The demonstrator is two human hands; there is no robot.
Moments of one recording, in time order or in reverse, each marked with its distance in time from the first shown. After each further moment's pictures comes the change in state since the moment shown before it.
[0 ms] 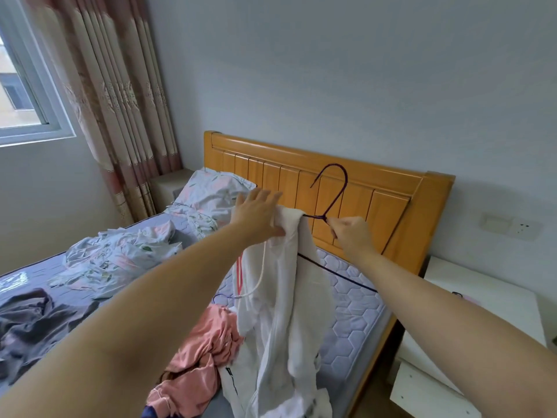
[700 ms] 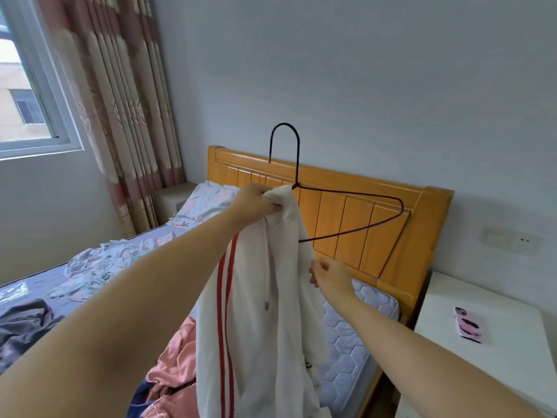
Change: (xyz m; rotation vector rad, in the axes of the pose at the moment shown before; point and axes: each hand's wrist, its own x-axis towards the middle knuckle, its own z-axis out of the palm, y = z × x) left_hand -0.011 -0.008 -0.058 -0.866 0.107 -0.108; right_hand -0.033 0.050 0.051 -0.064 -0.061 0.049
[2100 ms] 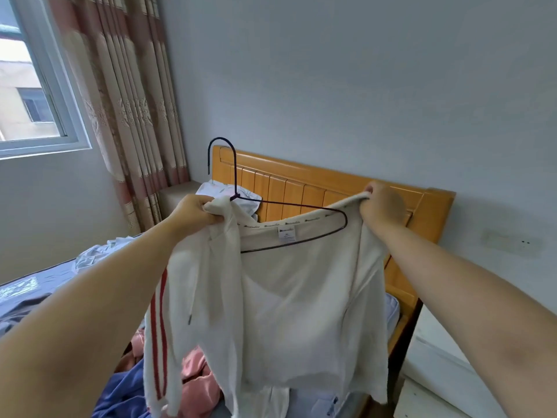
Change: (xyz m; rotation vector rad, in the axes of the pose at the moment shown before) left_hand -0.035 -0.080 -0.080 0.047 0.108 -0.149; right_hand 0.074 -0.080 -0.115 -0.639 0.399 -0.215
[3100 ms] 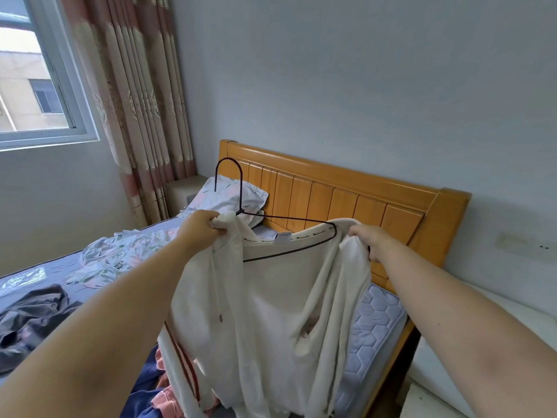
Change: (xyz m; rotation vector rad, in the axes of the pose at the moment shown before) left_hand 0.001 -0.044 0.023 0.224 0.080 0.026; right_hand -0.026 -0.008 0.045 0.691 -0.608 0.723
